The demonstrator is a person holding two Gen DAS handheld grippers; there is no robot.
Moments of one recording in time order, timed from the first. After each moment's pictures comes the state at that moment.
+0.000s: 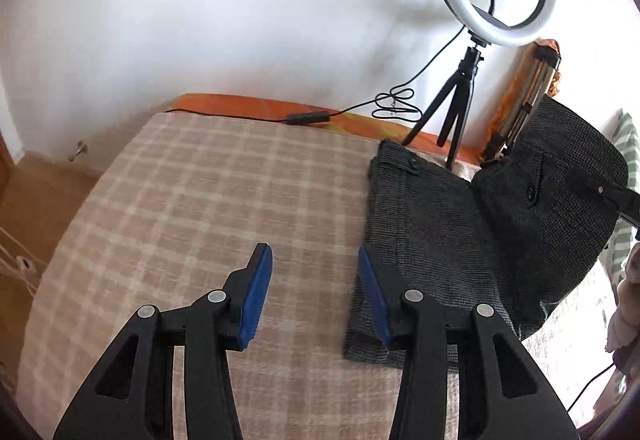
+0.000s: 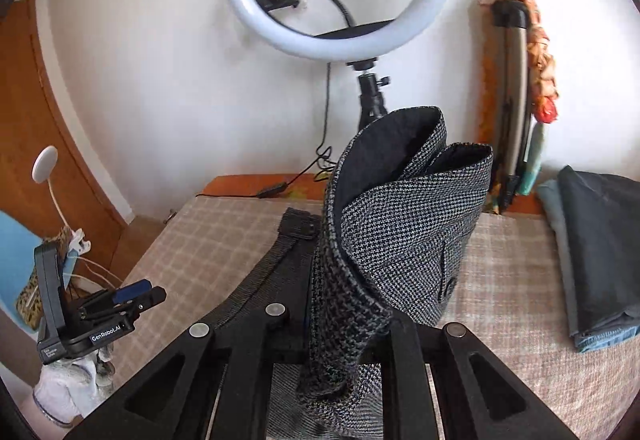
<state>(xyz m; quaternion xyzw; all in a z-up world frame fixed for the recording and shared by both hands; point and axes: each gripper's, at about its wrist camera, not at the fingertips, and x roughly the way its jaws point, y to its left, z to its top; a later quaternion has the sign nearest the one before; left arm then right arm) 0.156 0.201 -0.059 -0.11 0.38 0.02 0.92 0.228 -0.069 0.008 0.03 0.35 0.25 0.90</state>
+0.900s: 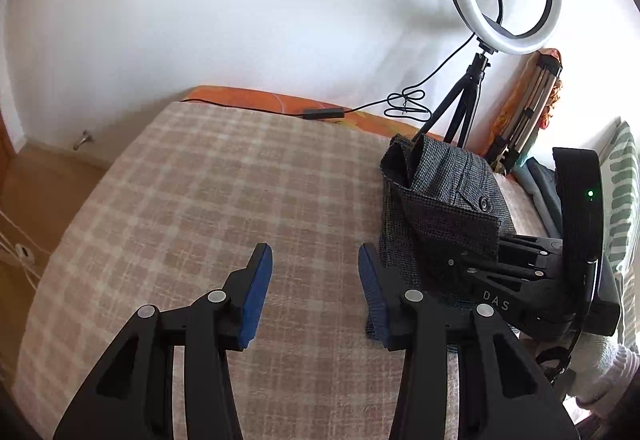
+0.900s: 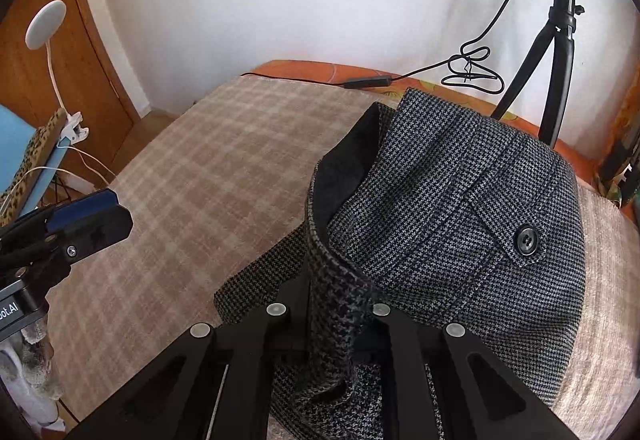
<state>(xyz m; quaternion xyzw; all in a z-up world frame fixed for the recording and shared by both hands) 0.138 0.217 -0.064 -0.13 0.37 0.01 0.92 0.232 0.082 -0.095 -0.09 0.44 0.31 0.84</state>
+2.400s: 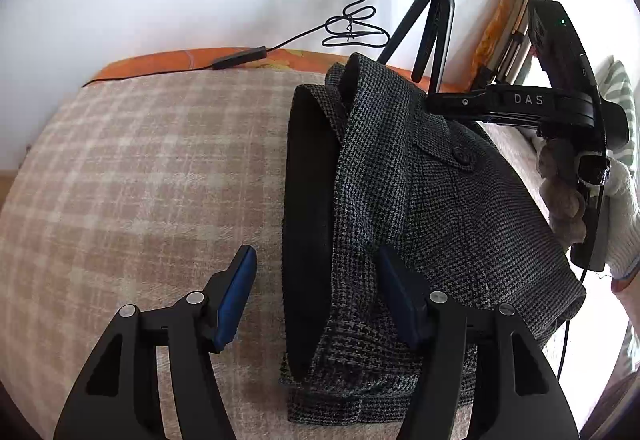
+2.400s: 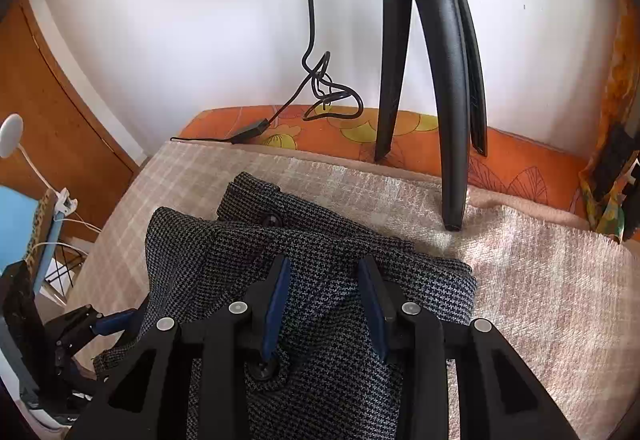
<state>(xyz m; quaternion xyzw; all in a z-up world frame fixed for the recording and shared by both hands) 0.212 0.158 -0.119 -0.07 0.44 -0.06 0.89 0.386 -0.027 -0.103 0.01 0.46 0.32 0.83</state>
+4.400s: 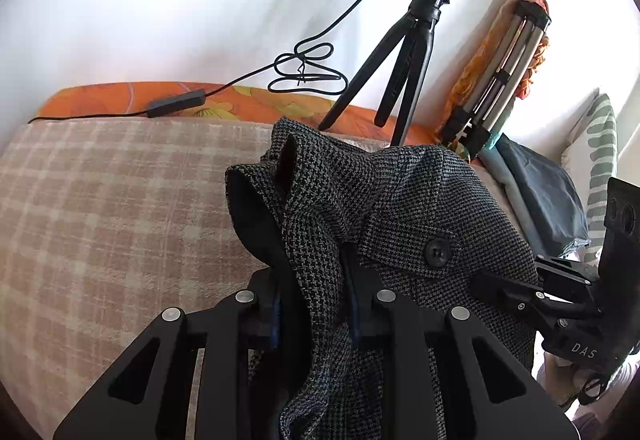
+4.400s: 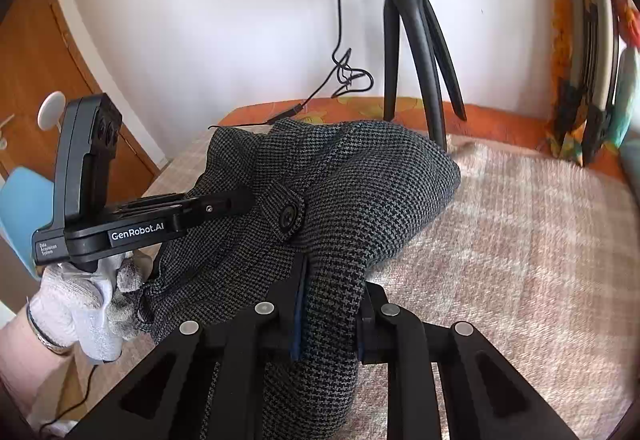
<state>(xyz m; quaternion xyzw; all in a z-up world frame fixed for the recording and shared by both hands) 0.275 0.121 -0.089 -0.12 0.42 -0.11 0.89 0.291 -0.058 -0.096 0.01 0.41 0.34 0.85</state>
